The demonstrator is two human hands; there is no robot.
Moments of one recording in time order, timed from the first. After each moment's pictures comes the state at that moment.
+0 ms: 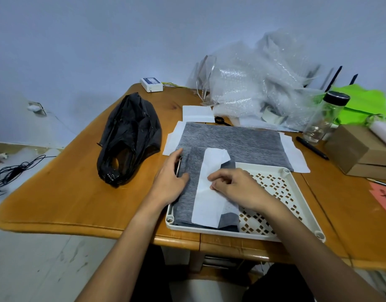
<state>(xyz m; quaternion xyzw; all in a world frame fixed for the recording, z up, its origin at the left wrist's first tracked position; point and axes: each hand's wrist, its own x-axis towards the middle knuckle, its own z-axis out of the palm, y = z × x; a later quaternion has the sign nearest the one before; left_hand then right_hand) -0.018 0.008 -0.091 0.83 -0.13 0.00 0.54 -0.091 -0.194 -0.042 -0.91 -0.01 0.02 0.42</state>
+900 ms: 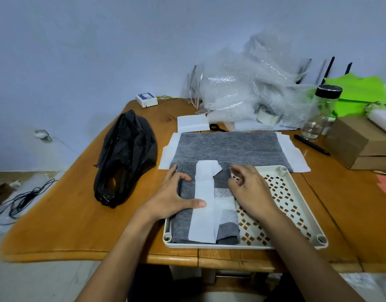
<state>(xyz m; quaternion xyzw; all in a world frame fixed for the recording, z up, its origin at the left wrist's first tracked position) -0.018 0.008 -0.073 0.87 -0.21 -0.13 0.42 -0.093 -0.218 -0.058 -0.92 0.08 -0.17 0.35</state>
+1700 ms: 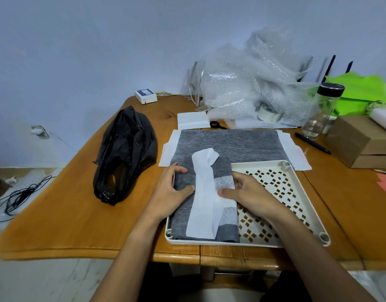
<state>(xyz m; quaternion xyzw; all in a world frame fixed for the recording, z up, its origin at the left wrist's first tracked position) -0.026 0.008 -0.082 0.83 -0.15 -0.03 0.54 -0.095 -0.216 -0.055 -0.74 0.03 0.05 0.67</state>
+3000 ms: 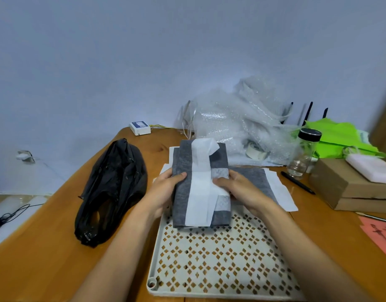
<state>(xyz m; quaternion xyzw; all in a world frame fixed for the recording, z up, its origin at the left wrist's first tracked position) 0.032 -0.037 -0.005 0.64 -0.07 -0.16 0.75 -0.032 -0.244 0.017 -0.76 0.05 0.01 0.65</state>
